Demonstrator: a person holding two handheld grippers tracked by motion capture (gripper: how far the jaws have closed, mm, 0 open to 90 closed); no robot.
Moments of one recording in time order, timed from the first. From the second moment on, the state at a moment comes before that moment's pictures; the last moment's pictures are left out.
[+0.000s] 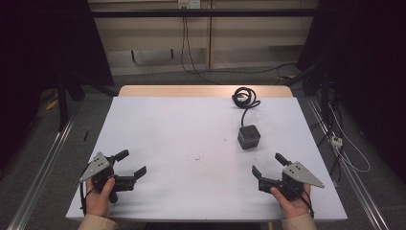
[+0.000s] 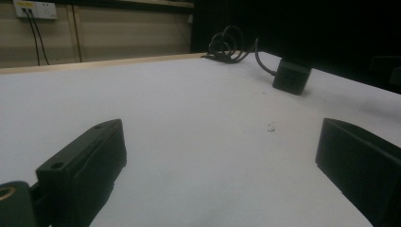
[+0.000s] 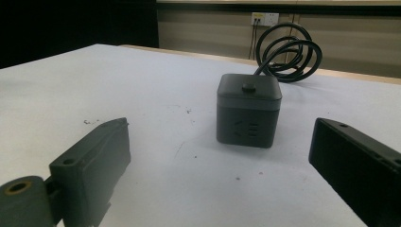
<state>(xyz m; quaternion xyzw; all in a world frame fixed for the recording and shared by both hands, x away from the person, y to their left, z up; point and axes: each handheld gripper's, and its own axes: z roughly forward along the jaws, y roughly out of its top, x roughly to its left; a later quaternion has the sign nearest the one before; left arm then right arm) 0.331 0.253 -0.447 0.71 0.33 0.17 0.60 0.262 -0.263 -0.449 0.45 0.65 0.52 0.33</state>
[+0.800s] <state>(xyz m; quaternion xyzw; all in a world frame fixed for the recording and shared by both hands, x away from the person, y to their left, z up) 0.327 0.254 -0.445 0.71 0.32 0.18 0.61 0.289 -0.263 -0.440 0.45 0.65 0.51 0.34</state>
